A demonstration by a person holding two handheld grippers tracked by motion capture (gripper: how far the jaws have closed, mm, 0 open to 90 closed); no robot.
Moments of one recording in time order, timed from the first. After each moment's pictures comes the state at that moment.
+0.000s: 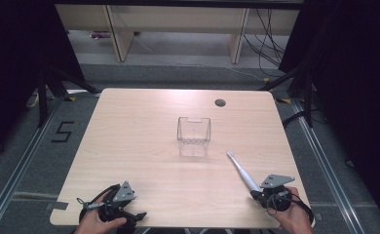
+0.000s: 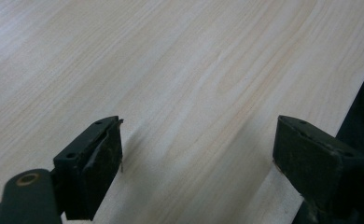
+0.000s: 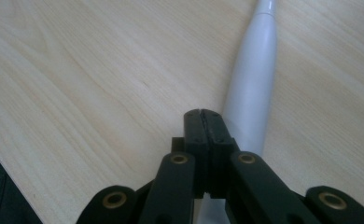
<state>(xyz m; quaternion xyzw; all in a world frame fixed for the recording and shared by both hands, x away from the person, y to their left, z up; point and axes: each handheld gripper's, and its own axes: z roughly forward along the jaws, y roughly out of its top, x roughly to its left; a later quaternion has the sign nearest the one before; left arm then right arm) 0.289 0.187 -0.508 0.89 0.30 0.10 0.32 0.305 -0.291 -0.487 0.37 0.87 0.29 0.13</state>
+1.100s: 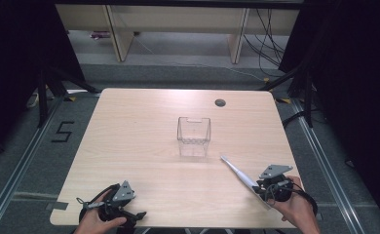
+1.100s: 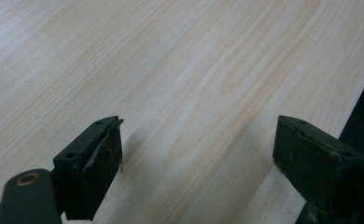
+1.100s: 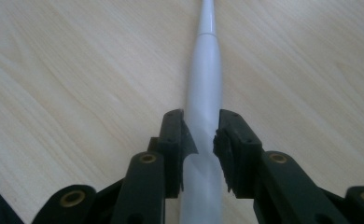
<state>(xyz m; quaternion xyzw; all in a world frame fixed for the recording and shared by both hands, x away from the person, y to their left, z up) 0.291 0.189 -0.507 0.90 0.29 0.10 0.31 0.321 -0.284 -0.456 0.38 0.88 0.23 0.16</state>
